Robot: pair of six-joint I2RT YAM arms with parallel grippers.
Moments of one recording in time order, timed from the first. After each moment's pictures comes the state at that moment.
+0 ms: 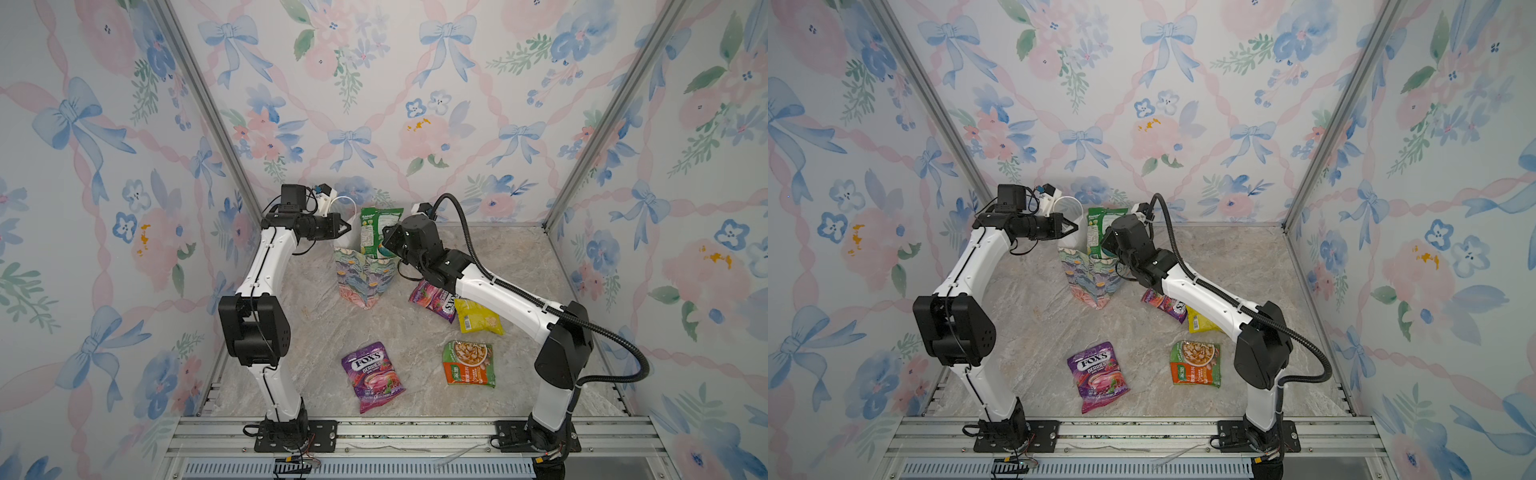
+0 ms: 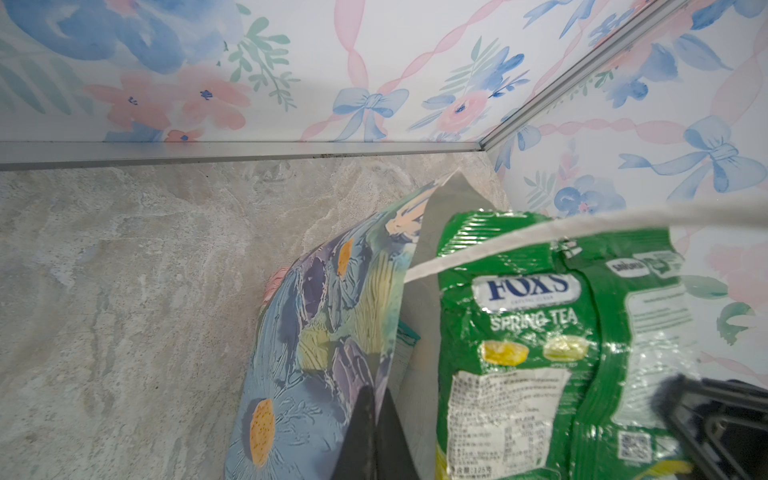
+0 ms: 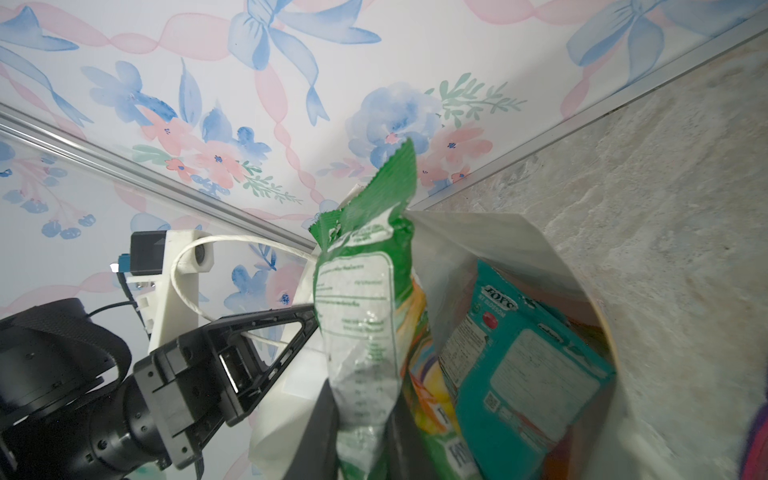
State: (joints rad) left arm -0.01 1.87 1.82 -0.72 0.72 -0.10; right arm 0.82 1.86 1.73 -0.19 0.28 1.01
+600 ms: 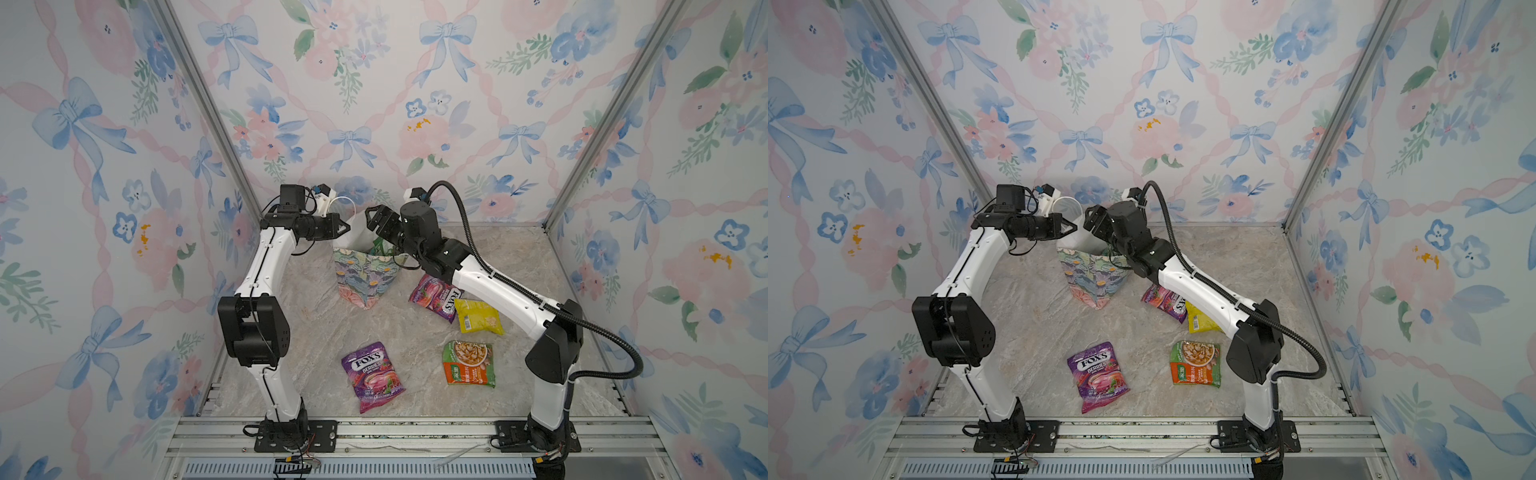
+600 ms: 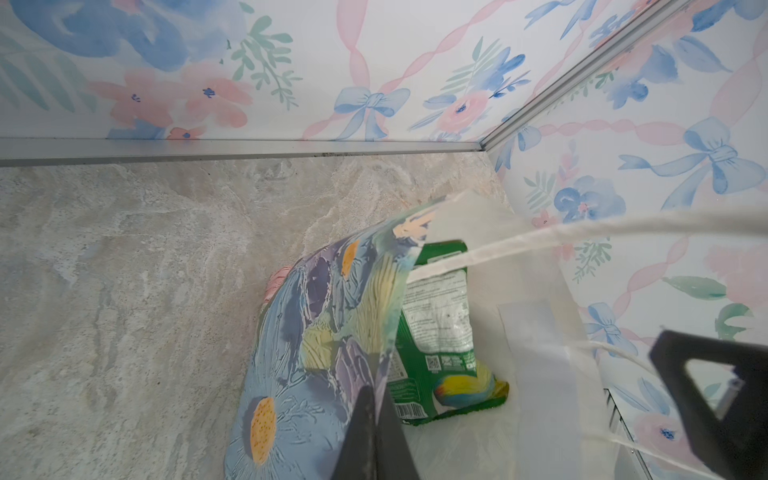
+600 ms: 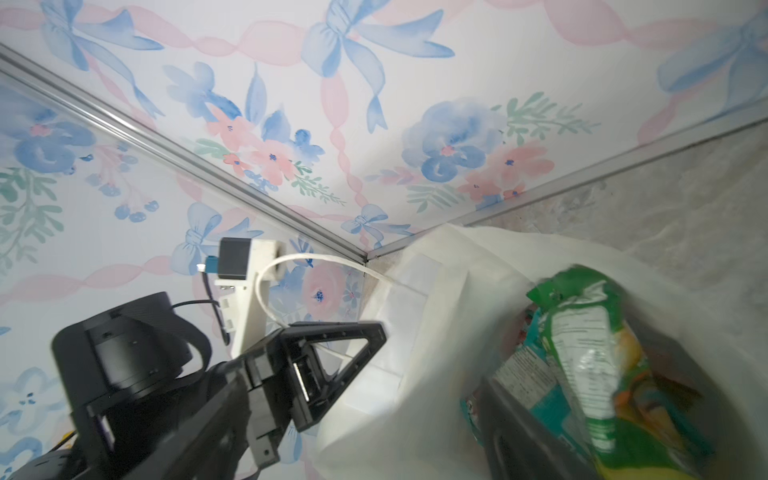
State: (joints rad) left arm 0.00 1.86 1.81 -0.73 0.72 -0.10; right arm 0.81 1.92 1.95 -0.23 0.21 0.89
